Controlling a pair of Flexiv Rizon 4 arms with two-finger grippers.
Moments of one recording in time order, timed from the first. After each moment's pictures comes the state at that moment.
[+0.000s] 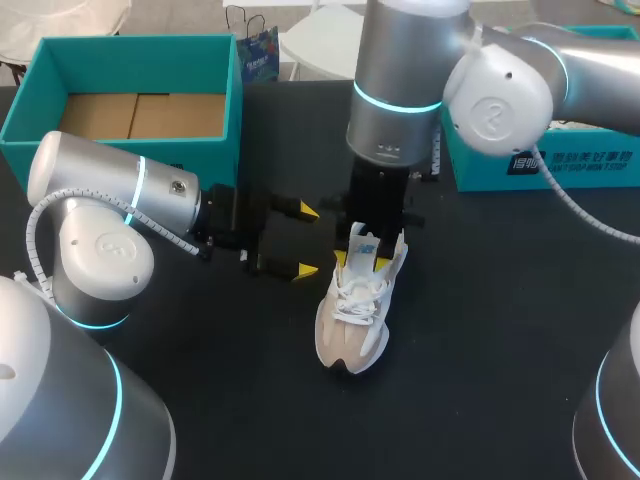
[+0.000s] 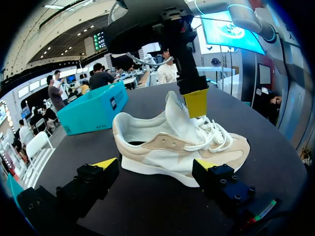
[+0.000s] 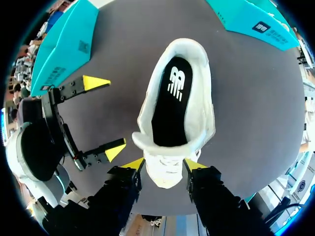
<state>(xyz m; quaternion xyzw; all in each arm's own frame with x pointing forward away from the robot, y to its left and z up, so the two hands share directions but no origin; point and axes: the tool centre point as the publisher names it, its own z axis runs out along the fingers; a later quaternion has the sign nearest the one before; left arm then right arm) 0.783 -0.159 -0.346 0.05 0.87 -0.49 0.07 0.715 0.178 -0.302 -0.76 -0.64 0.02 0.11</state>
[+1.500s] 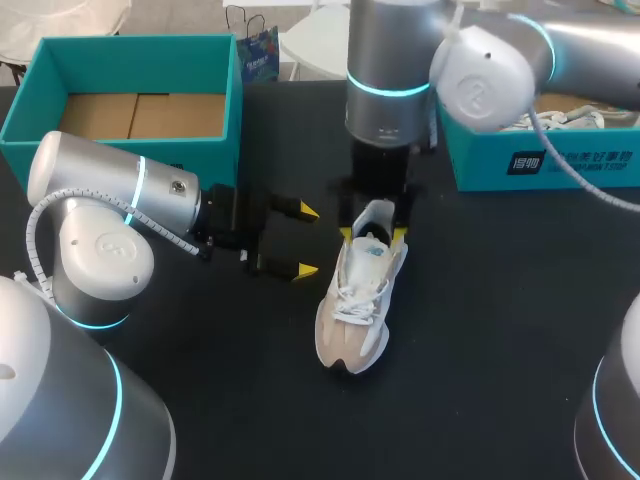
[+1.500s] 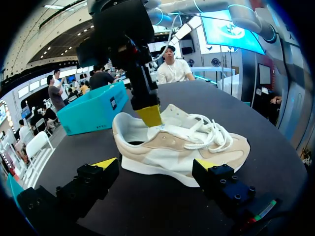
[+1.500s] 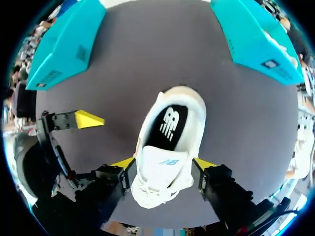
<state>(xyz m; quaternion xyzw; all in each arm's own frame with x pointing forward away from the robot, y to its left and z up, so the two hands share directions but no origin) 0.783 -0.159 -0.346 0.05 0.87 -0.49 0.07 0.775 0.155 -0.304 -0.70 -0.71 0.01 0.04</state>
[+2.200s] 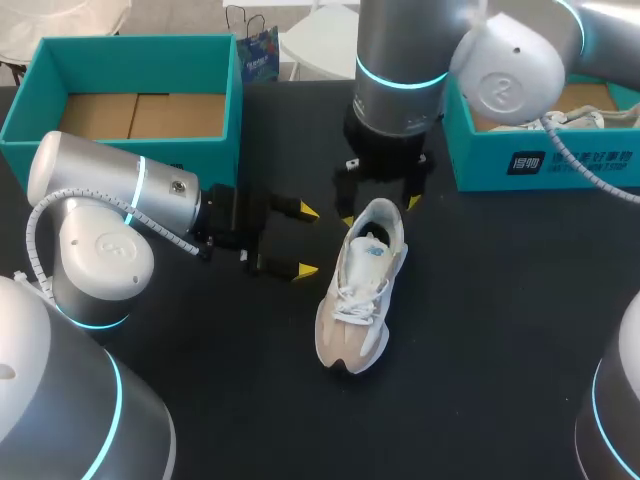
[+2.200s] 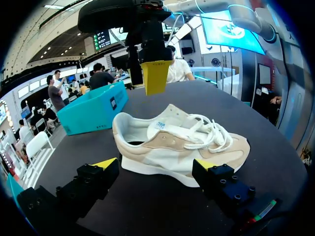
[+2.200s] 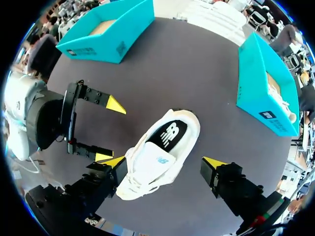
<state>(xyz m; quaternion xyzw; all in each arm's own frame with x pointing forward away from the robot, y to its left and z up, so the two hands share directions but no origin) 0.783 -0.159 -0.346 0.05 0.87 -0.49 0.07 0.779 0.143 -0.269 -0.57 -0.82 -0.04 -0.02</state>
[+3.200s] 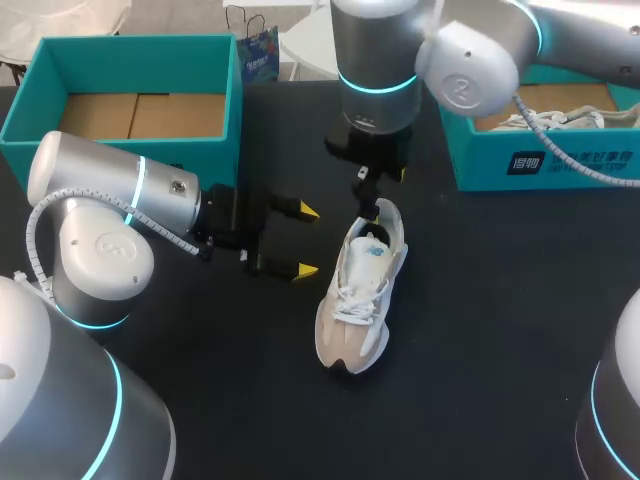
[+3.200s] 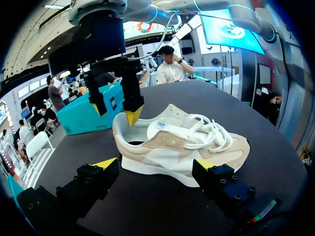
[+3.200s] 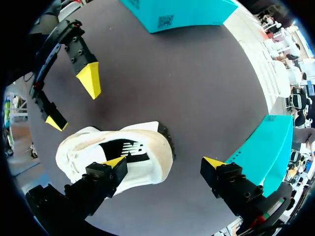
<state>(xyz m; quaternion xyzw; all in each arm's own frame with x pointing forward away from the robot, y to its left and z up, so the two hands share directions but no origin) 0.783 -0.159 -0.346 0.05 0.87 -0.49 0.07 0.857 0.117 -0.321 -0.25 -0.96 0.03 -0.06</state>
